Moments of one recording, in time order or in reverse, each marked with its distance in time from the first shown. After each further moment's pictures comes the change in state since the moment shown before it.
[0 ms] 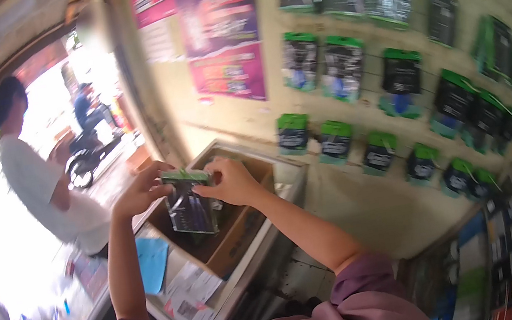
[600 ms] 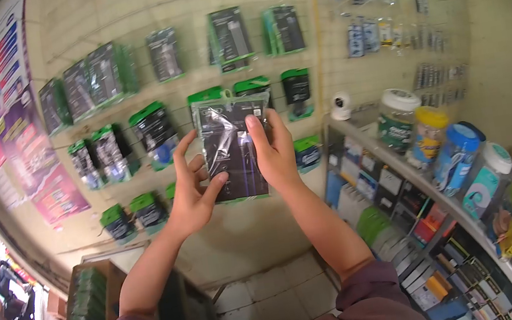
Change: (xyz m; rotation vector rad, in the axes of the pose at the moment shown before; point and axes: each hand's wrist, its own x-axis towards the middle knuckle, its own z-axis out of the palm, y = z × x) left_hand 0.134 0.349 0.416 -0.605 -0.369 0.731; right_hand -0.311 -0.109 -0.379 -0.023 1.179 -0.141
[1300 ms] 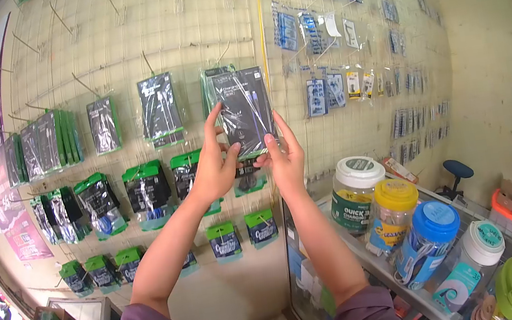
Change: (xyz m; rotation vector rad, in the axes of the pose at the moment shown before) left_hand 0.253 -0.060 0.171 0.215 0.130 0.326; right_hand 0.164 0.030 -0.215 0.019 0.029 -0.086
